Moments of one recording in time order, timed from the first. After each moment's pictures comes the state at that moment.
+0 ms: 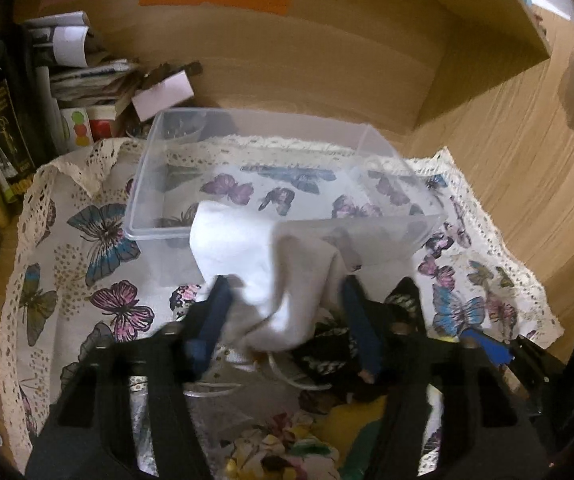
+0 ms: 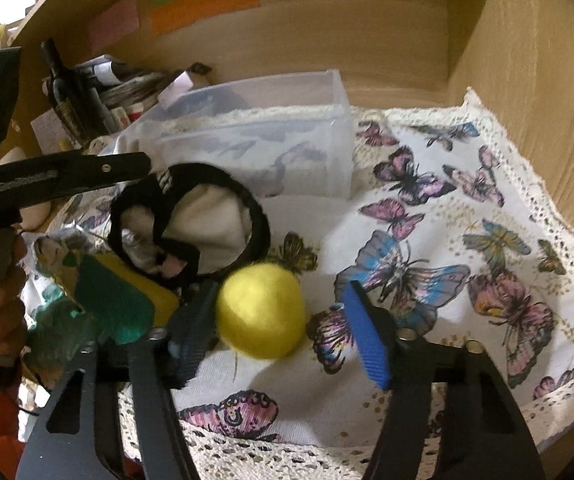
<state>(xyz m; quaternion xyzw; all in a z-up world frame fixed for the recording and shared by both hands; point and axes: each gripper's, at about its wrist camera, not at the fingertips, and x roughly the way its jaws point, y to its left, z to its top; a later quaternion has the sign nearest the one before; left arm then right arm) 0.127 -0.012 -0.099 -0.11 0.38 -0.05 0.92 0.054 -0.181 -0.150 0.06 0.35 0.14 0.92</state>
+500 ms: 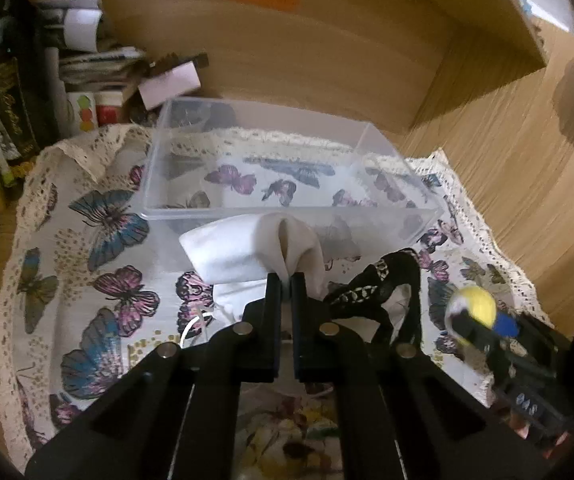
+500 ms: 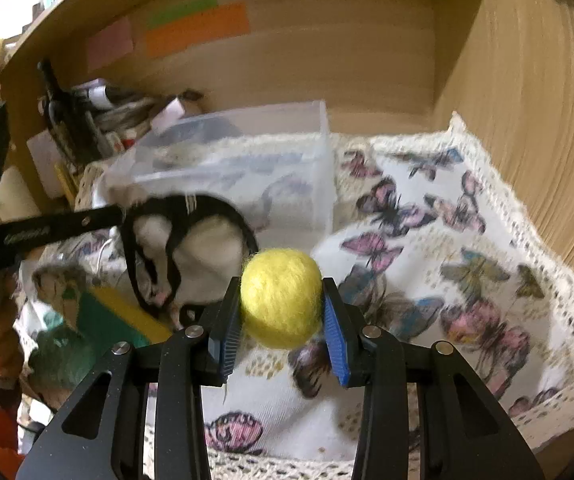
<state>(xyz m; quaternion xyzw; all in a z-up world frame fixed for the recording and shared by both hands) 0.111 0.004 -0.098 -0.13 0.37 -0.06 0.92 0.053 -0.190 -0.127 0.06 0.31 0.11 0.94</state>
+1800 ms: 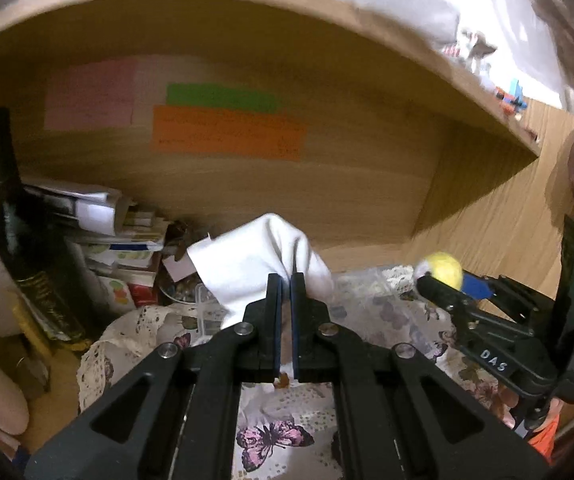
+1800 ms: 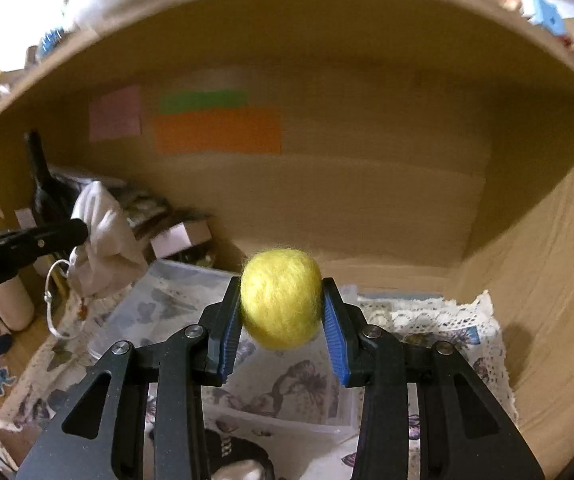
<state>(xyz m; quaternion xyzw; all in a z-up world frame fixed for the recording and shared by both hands) 0.158 0.041 0.007 -0.08 0.25 -0.04 0.96 0.149 -0.145 -0.026 0.00 0.20 0.12 0.97</state>
